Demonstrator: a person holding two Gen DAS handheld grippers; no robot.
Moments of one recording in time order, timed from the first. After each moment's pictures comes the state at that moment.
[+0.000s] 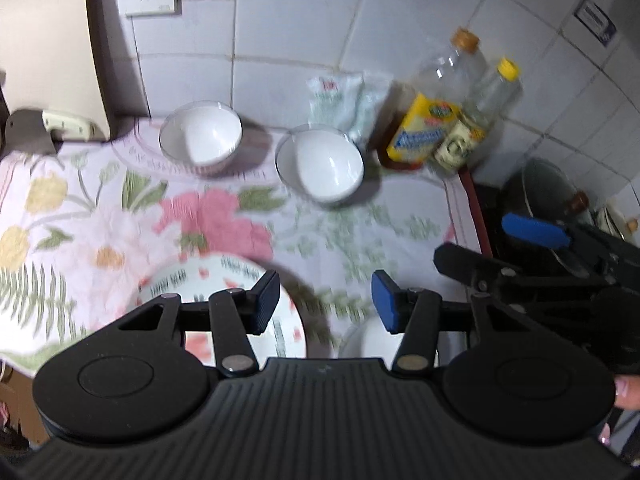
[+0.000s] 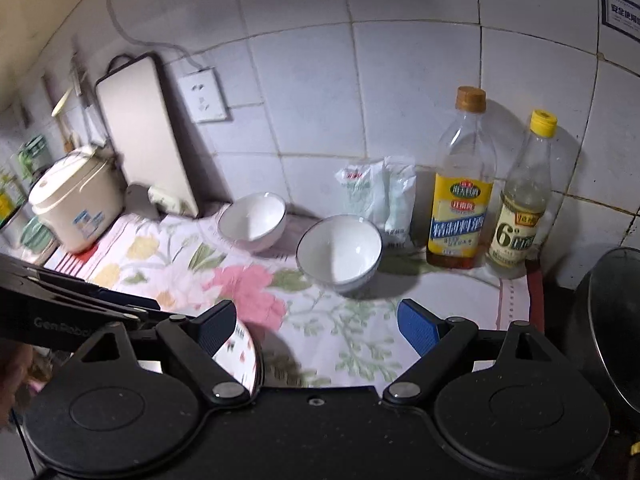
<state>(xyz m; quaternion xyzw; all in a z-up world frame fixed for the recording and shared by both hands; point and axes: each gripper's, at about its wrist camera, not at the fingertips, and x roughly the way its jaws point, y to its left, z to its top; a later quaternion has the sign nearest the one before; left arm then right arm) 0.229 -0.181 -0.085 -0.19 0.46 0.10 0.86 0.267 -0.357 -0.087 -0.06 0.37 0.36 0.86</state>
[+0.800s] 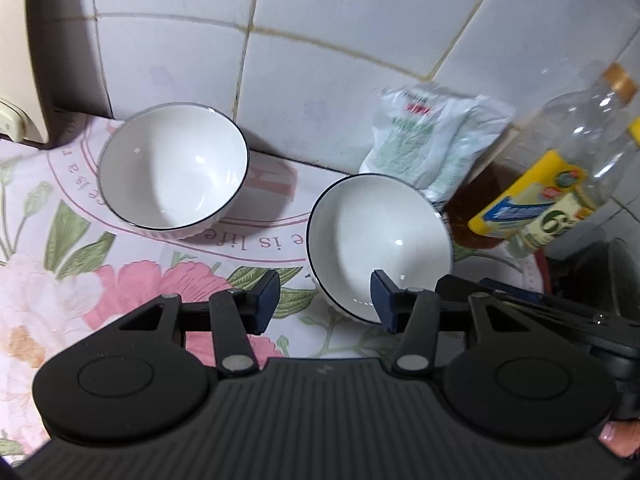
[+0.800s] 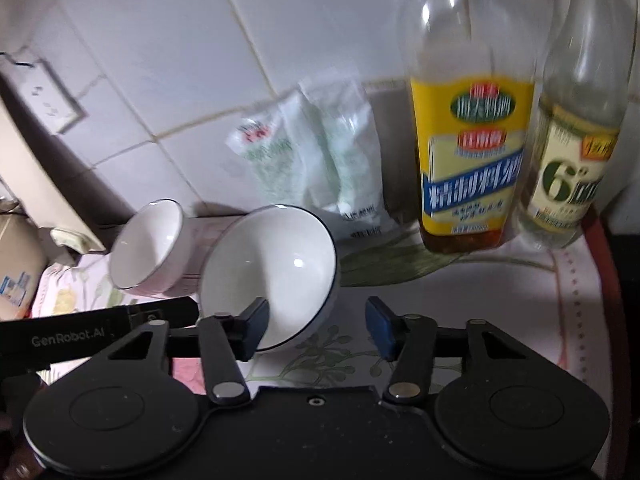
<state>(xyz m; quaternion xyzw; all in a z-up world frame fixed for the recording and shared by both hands) 0.359 -0.107 -0.216 -0.25 0.44 0.13 0.85 0.412 -0.295 -0.211 0.02 0.46 0.29 0.84</state>
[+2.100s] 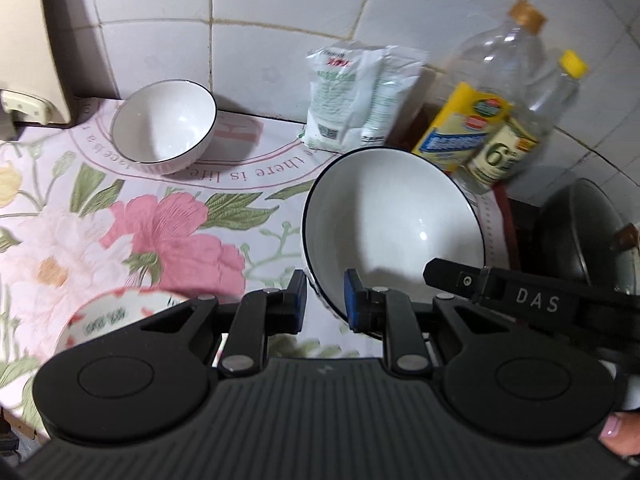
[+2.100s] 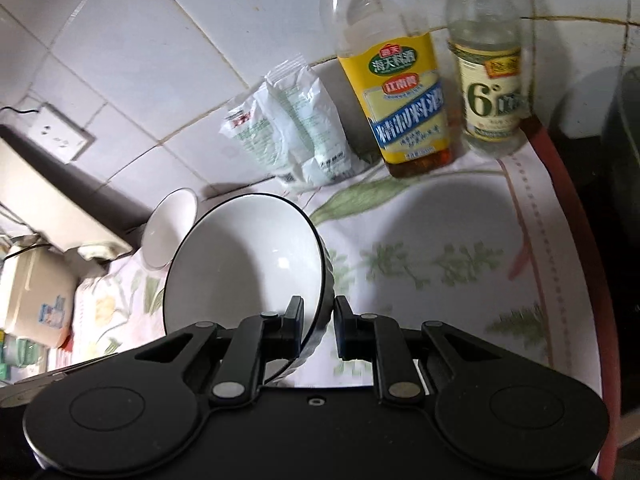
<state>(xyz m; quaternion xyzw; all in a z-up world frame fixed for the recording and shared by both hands) 0.306 -0.190 -0.151 -0.22 0.48 0.13 0.84 0.363 -0.354 -0.165 0.10 0.53 0.26 0.80</state>
